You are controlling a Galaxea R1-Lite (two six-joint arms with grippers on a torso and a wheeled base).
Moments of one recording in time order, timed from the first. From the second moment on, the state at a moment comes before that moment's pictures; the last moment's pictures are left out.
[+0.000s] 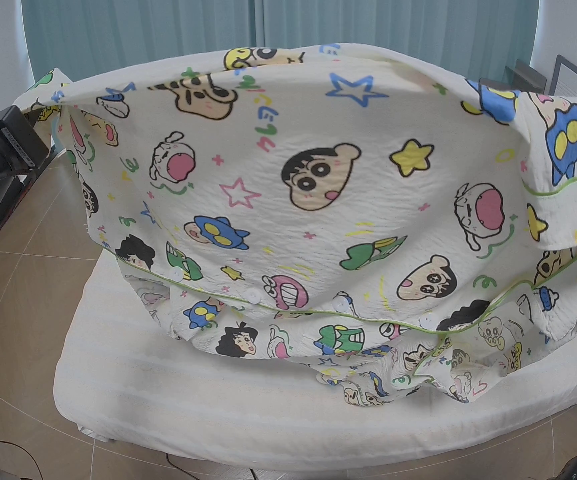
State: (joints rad) left arm -0.38 1.23 -0.67 -1.05 0.14 0.04; right arm 0.44 0.91 -0.95 -0.21 0.43 0.45
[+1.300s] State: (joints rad) left arm -0.40 1.23 -0.67 -1.05 0.14 0.04; right arm 0.44 0.91 -0.91 -0.21 0.43 0.45
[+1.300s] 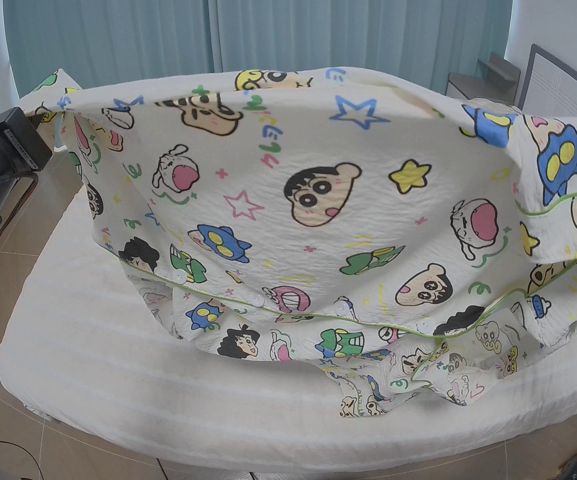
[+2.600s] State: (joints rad) left arm -0.40 1.23 -0.67 -1.05 0.14 0.04; right arm 0.43 0.91 -0.93 -0.21 0.43 0.45
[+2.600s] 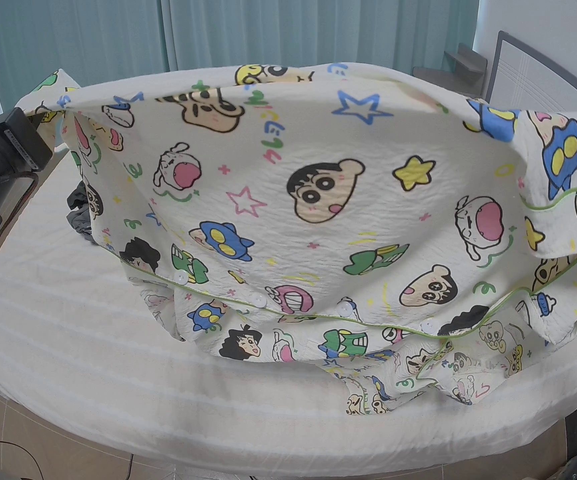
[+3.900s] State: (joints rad) left arm -0.43 1.17 -0.53 -1.05 0.15 0.04; right arm 0.43 0.86 -0.90 -0.17 0.42 0.45
